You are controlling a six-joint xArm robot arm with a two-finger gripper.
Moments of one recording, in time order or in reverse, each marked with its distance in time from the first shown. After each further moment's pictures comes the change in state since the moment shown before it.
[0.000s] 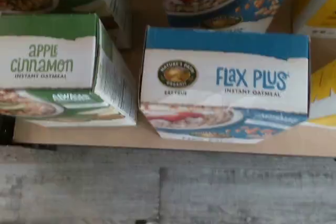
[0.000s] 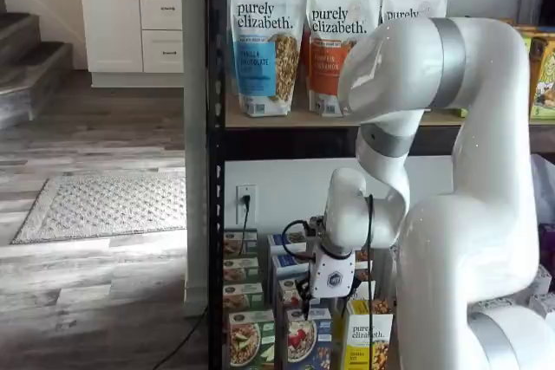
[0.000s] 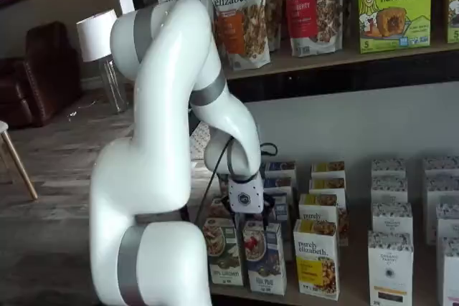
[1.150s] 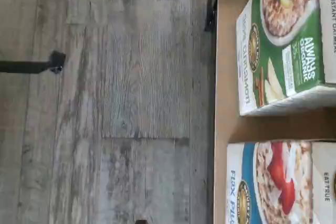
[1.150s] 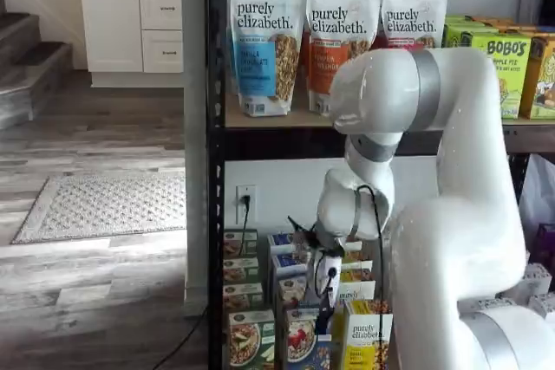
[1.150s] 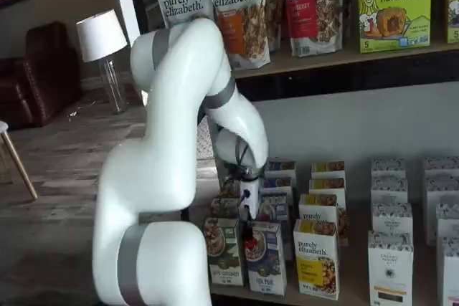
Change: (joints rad) arm -0.018 0.188 -0.284 0.113 0.266 -1.669
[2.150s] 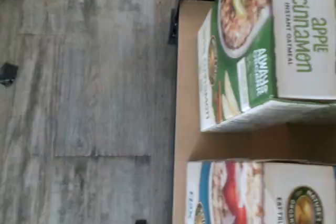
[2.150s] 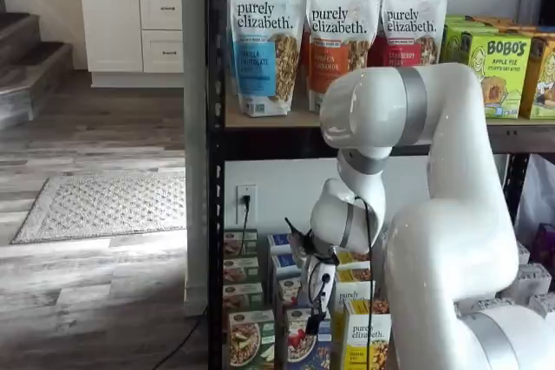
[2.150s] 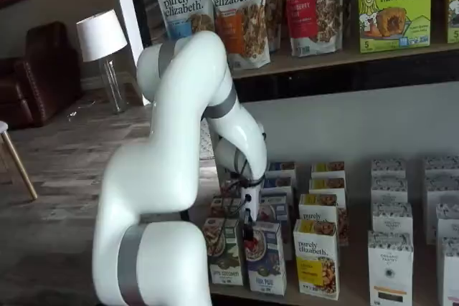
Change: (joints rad) arm 0.018 0.107 -0.090 0.155 -0.084 -0.123
